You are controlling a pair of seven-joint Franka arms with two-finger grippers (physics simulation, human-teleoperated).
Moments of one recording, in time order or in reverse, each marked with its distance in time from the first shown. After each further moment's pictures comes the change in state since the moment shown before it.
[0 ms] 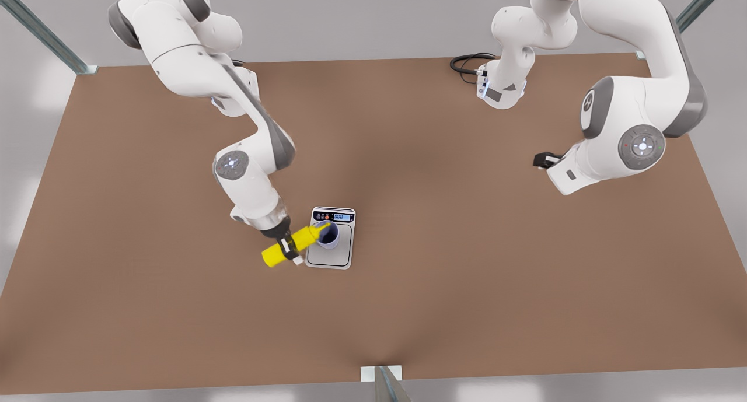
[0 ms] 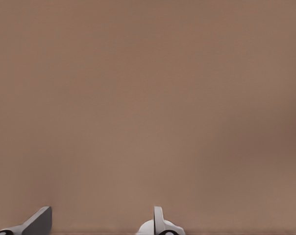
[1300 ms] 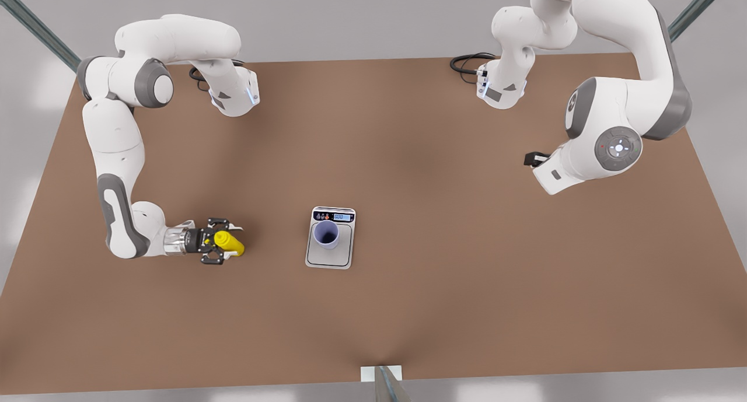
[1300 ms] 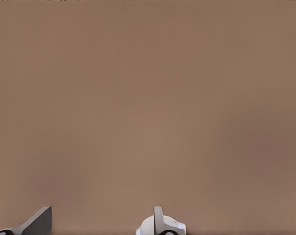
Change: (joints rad) left arm -0.007 0.005 -0.046 0.003 0.039 -0.020 -0.044; right arm -0.397 0.479 -0.304 0.046 1.326 -0.974 -1.079
